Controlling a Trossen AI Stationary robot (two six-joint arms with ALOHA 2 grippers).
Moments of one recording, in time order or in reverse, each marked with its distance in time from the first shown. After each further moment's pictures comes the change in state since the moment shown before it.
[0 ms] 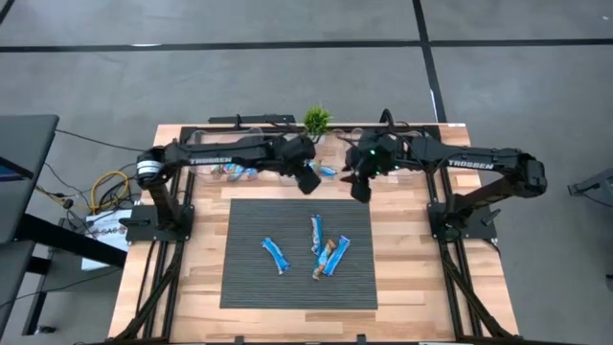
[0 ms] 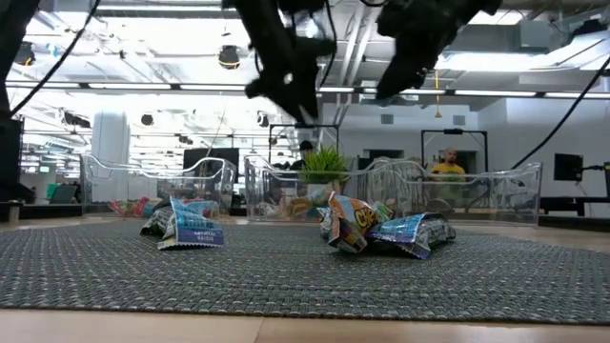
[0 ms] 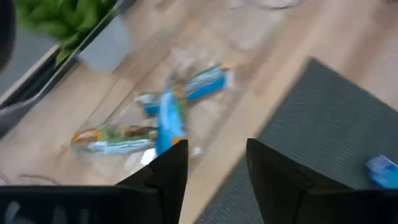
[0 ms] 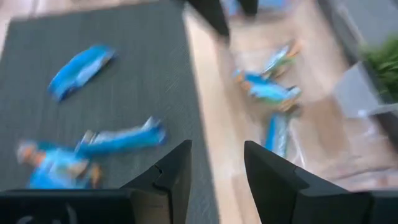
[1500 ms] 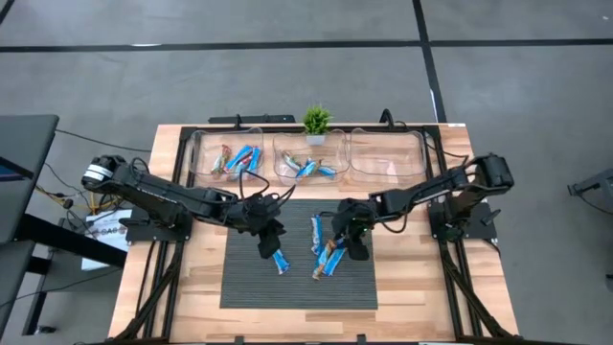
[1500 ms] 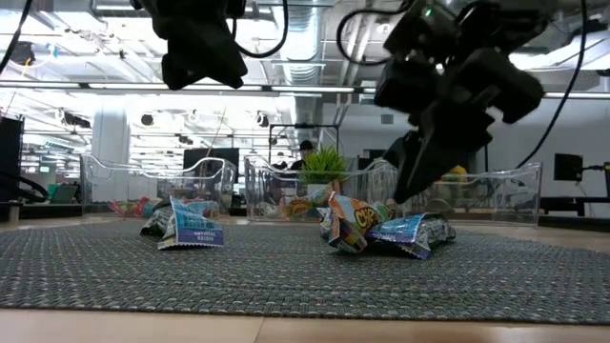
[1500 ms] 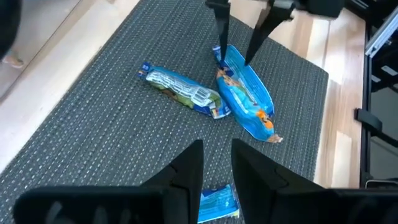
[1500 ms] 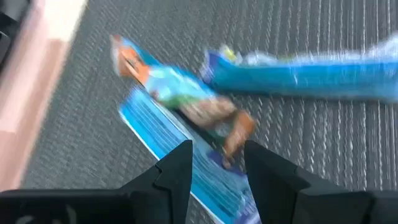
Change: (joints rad) left arm -0.433 -0.420 -0.589 0.345 0.042 -0.278; right arm 0.333 0.323 -0.326 0.547 -0.196 0.137
